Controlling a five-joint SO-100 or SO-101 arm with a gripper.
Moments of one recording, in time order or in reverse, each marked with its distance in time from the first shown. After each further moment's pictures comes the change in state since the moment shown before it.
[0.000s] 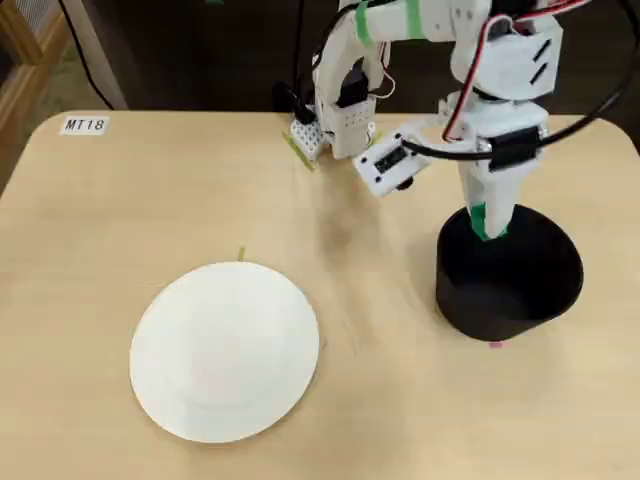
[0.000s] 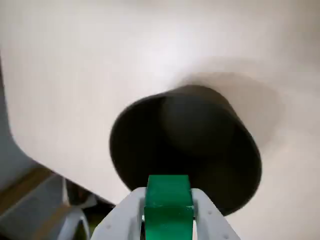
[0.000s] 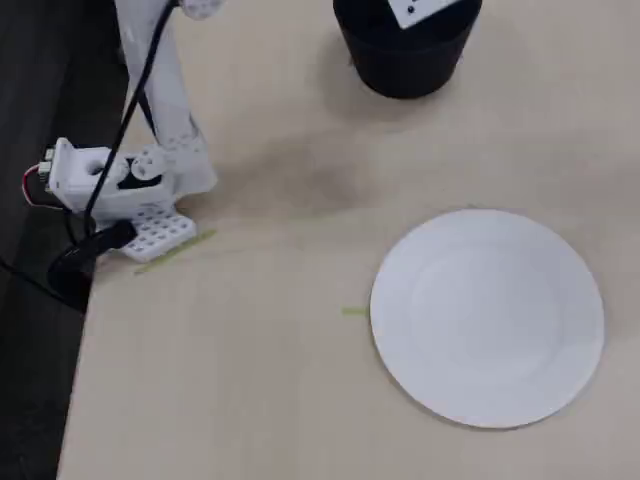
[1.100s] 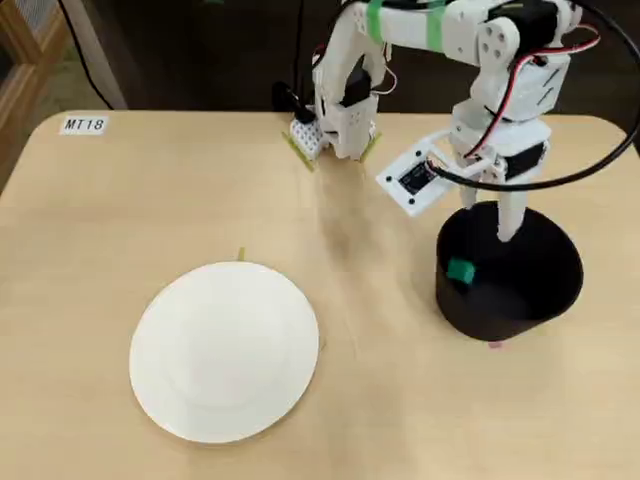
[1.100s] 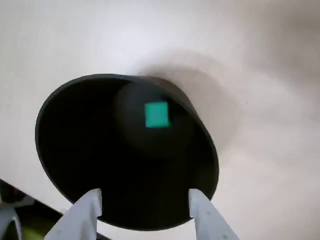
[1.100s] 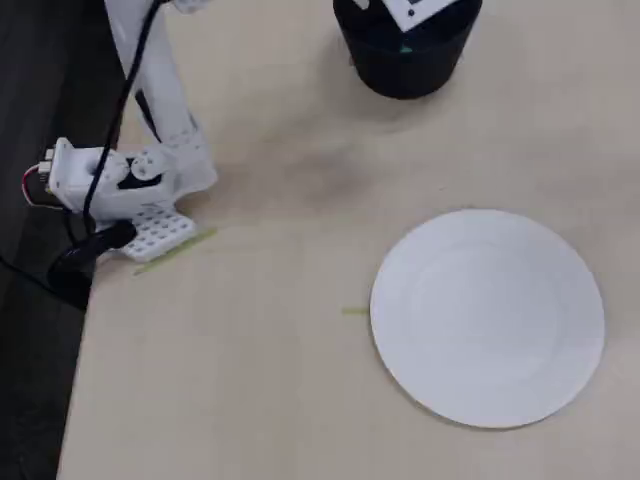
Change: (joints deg) arm -3.0 3.0 12.0 -1.2 -8.0
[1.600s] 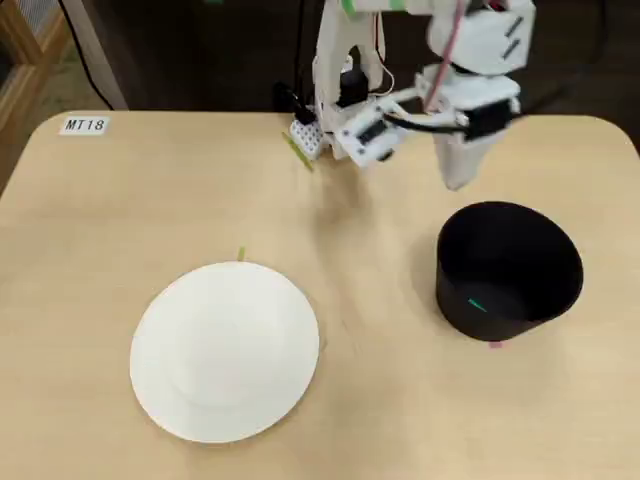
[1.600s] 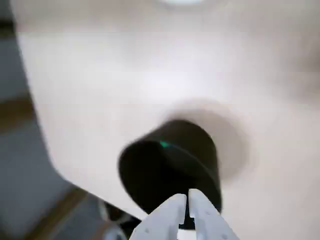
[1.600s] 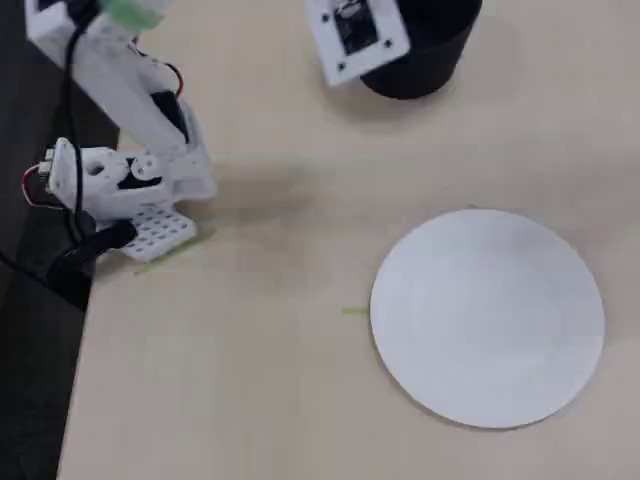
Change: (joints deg) arm 22.2 30.9 15.3 -2.2 4.1
